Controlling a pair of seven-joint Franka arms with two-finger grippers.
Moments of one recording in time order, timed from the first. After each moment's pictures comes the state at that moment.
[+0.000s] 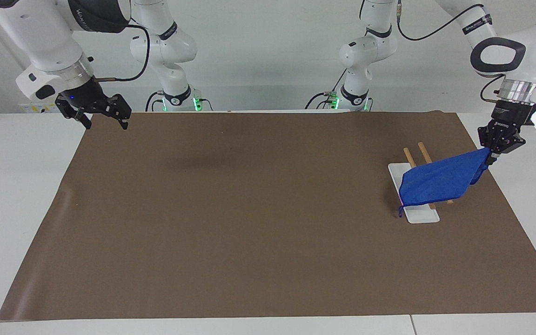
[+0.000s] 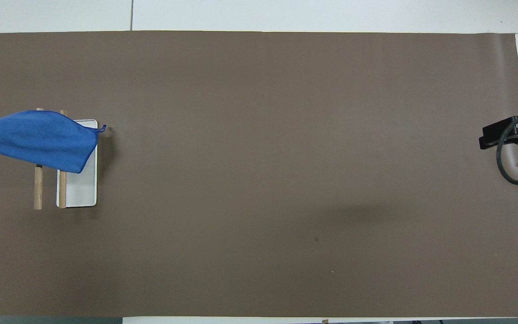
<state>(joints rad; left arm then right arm) 0.33 -0.14 0.01 -2.17 -0.57 2.44 -0.84 0.02 -0.02 -0.06 -1.60 -0.02 1.51 -0.02</state>
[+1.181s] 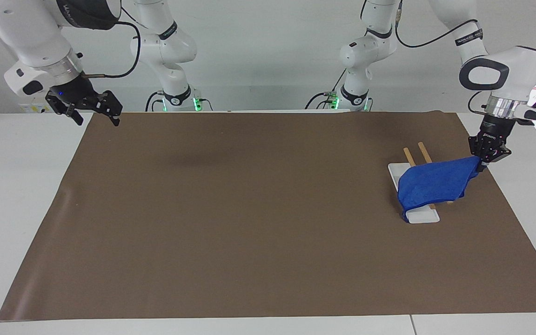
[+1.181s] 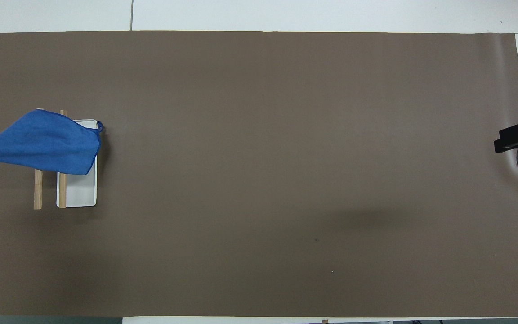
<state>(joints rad) 0.37 -0.09 0.00 -2.27 -0.57 2.56 -0.80 -0.01 -0.04 -0.07 -1.61 -0.02 1.49 -0.03</state>
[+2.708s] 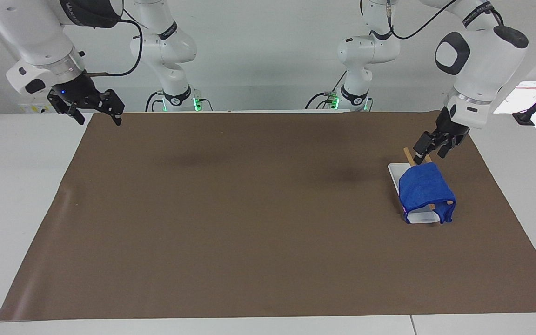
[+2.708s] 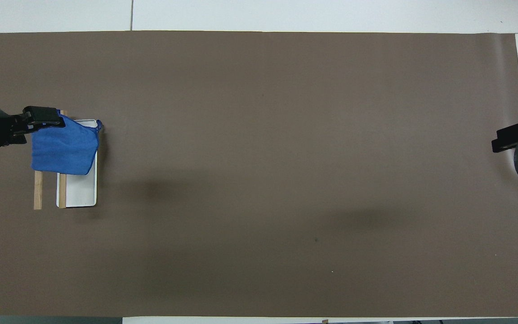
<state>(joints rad) 0.02 -0.08 -0.02 -1.89 -0.11 1.95 -0.19 -0.01 -0.04 -0.06 -1.61 -0.01 1.50 -0.03</state>
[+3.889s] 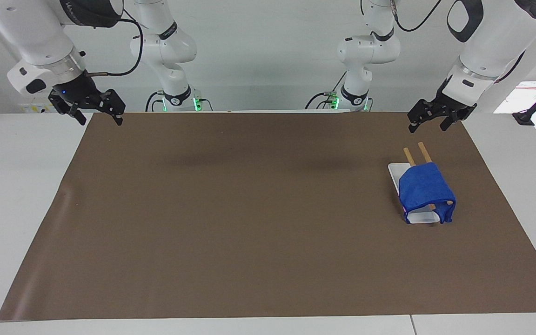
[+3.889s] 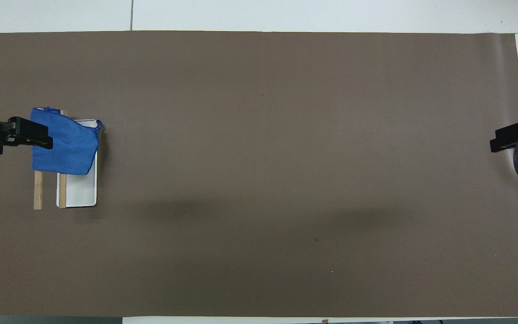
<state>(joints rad) -0.05 -0.04 -0.03 -1.65 -0.04 1.57 -0.08 -0.01 -0.04 -0.06 -1.61 0.00 1.49 -0.03</state>
